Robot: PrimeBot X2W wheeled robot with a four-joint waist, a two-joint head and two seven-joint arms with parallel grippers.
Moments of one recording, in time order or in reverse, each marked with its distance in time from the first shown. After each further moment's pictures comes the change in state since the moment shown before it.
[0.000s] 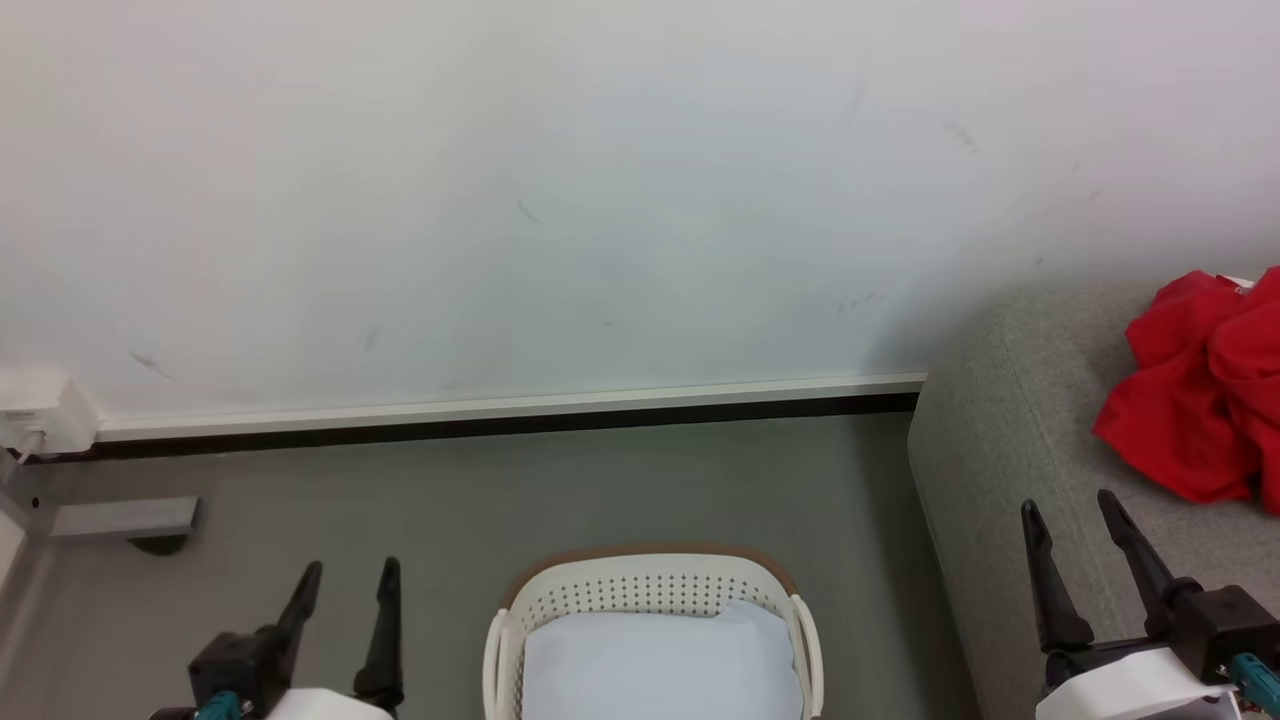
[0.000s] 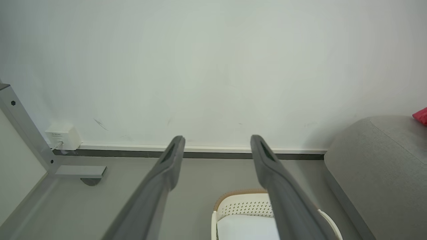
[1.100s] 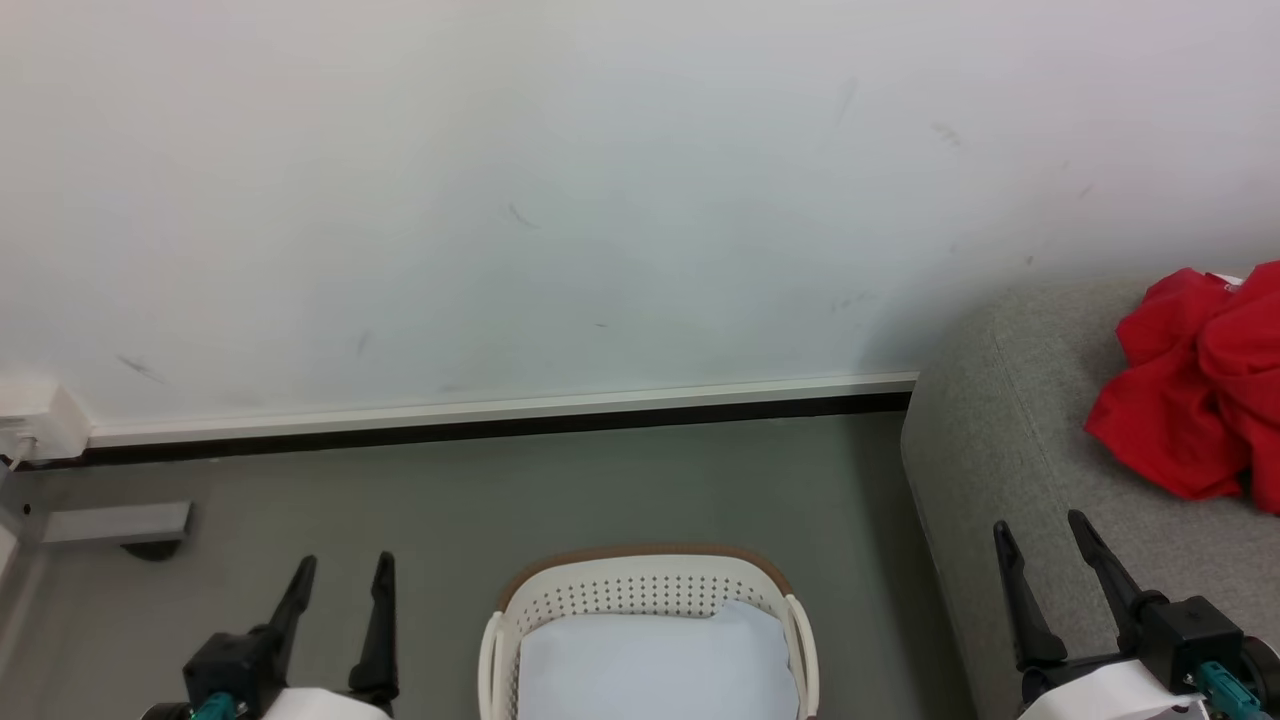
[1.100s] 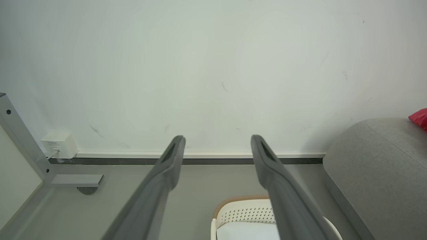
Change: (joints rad) left arm 0.004 -0.109 0.167 0.040 0.163 -0.130 0.000; right arm 0.002 0.020 0.026 0.043 -0.009 0.000 0.000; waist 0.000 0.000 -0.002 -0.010
